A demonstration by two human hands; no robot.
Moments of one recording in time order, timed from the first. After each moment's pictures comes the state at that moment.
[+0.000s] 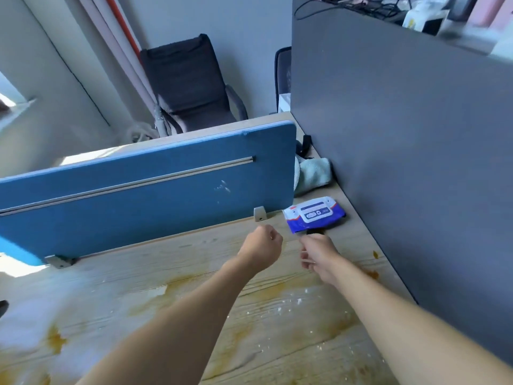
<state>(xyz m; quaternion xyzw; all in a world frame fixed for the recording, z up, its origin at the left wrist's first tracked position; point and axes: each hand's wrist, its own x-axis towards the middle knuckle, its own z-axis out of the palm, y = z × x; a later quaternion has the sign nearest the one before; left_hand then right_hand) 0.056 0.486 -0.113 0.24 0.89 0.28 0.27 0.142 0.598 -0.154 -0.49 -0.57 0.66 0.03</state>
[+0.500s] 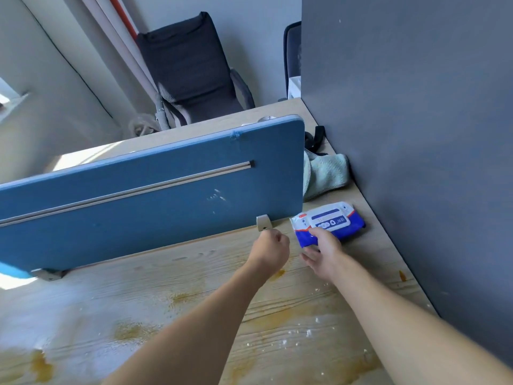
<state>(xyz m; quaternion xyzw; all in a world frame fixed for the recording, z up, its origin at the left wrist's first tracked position) 0.016 0.544 -0.156 0.14 0.88 0.34 0.30 0.072 0.656 -0.207 -0.55 -0.31 0.78 0.06</state>
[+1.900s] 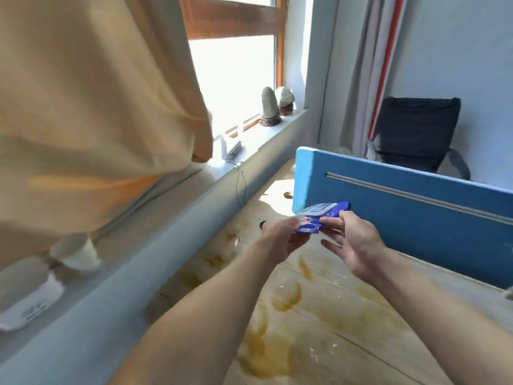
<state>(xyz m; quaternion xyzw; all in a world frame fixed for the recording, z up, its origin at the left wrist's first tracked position) 0.001 -0.047 -0.007 -0.23 0.53 0.81 0.13 0.052 0.085 0.041 -0.19 -0.60 0.77 -0.08</state>
